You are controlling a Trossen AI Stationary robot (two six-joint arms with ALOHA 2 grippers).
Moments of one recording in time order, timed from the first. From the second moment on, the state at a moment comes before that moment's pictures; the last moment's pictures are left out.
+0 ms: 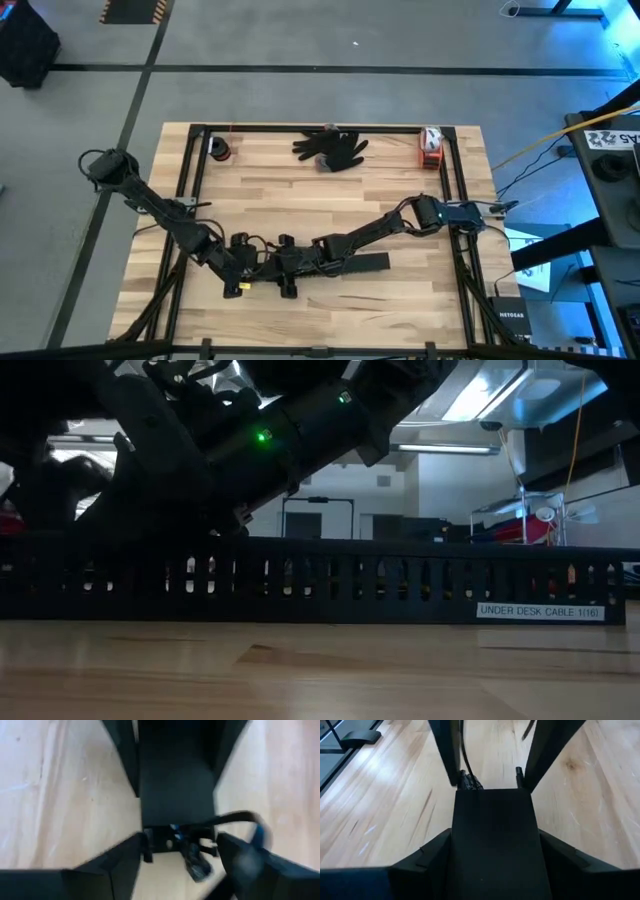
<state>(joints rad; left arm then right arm) -0.64 1.36 0.65 -0.35 -0.22 -0.66 0.27 2.39 1.66 0.12 0.06 0.19</state>
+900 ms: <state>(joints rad) -0.59 1.42 0.64 -0.26 -0.20 -0.64 0.26 2.40 1.66 0.19 0.04 0.20</state>
